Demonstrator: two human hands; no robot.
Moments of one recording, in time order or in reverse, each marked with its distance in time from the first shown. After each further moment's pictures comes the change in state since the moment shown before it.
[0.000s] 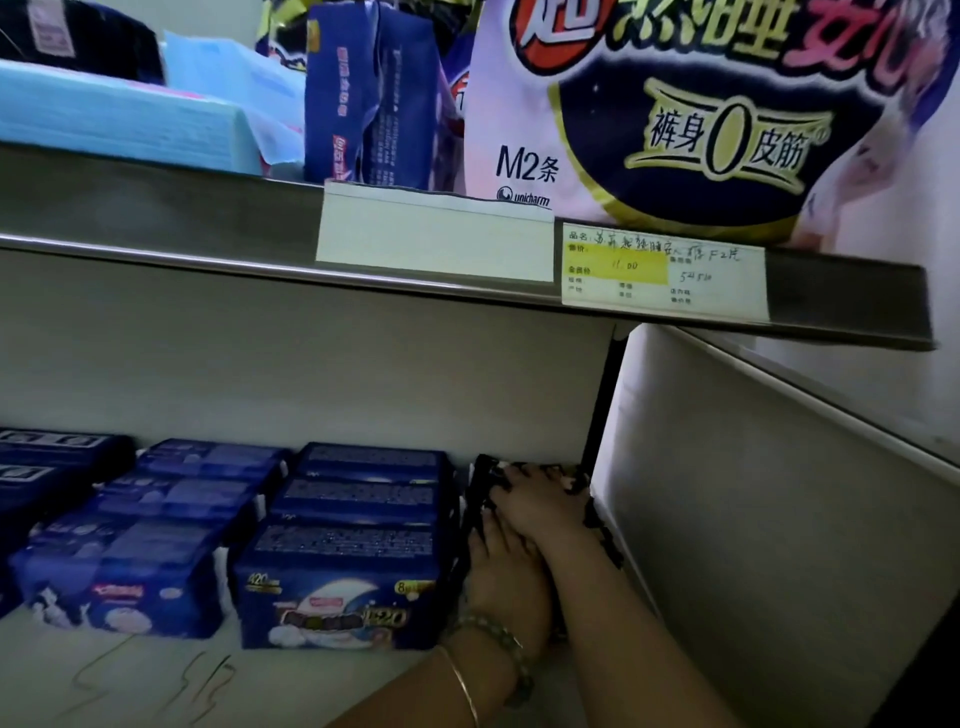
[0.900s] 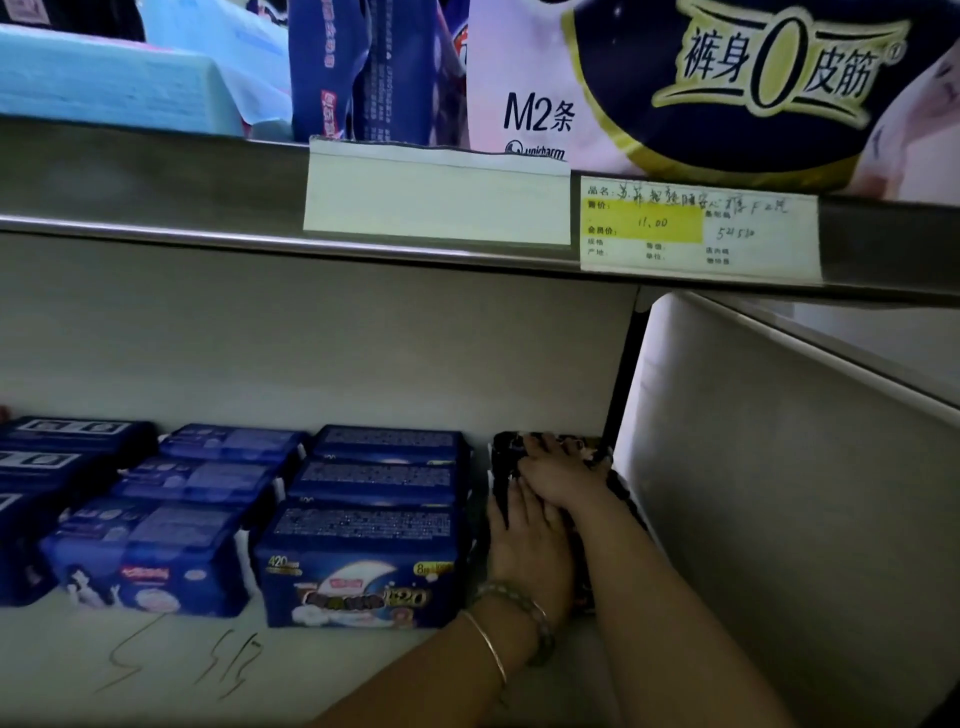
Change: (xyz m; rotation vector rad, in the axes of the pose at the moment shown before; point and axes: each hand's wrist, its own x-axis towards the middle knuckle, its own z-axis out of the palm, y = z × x) left_hand 0.010 0.001 0.004 -0.138 0.243 -0.041; right_hand 0.007 0.001 -0.016 -0.019 -0.128 0.007
